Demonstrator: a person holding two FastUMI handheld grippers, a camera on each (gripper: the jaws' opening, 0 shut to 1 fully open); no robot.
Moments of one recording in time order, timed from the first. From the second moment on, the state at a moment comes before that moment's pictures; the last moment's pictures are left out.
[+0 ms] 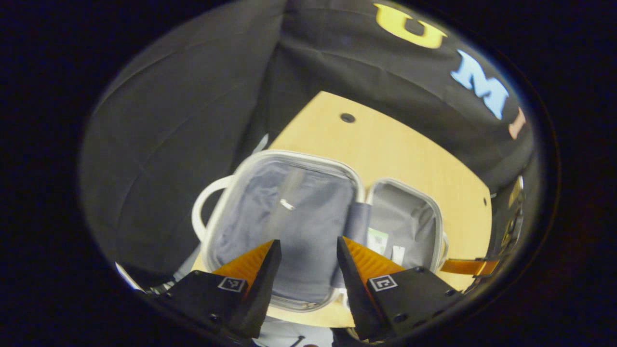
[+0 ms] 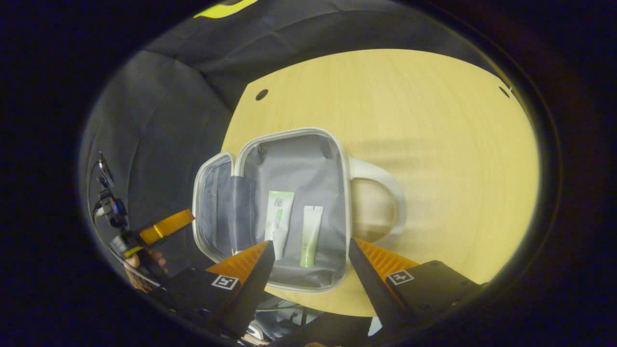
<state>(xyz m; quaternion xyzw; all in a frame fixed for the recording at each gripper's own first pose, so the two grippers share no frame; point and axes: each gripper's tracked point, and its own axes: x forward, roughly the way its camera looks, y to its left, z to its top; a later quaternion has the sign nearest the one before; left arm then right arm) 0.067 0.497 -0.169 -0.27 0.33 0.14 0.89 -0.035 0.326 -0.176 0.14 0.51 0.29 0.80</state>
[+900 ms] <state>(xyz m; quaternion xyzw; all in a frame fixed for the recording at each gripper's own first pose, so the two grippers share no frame) 0.079 0.683 -0.325 -0.53 0.33 0.28 0.73 -0.042 0.144 -0.204 0.24 0.48 0.14 0.83</state>
